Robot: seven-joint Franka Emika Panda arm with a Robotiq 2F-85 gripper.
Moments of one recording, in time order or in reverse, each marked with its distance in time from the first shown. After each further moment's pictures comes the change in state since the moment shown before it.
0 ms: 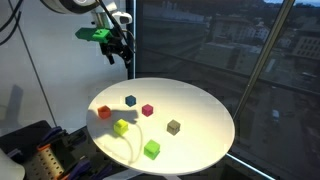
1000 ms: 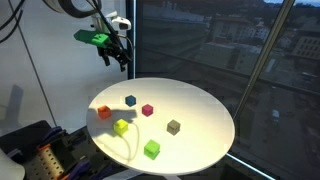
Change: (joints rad) arm 0.044 0.028 -0.022 0.000 0.101 -0.029 -0.047
